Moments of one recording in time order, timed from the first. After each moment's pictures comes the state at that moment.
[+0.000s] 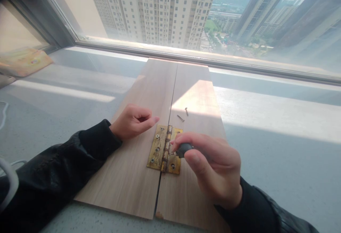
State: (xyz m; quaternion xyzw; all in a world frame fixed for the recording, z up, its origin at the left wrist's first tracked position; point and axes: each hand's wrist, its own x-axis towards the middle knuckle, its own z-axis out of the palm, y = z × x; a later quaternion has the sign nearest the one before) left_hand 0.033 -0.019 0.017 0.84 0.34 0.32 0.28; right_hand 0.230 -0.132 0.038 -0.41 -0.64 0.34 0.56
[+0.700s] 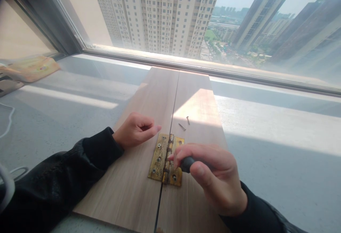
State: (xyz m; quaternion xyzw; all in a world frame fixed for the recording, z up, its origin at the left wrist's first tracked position) left_hand 0.032 -0.020 0.018 0.83 0.35 0.32 0.29; right_hand 0.241 -0.123 0.038 -0.37 -0.65 0.42 0.51
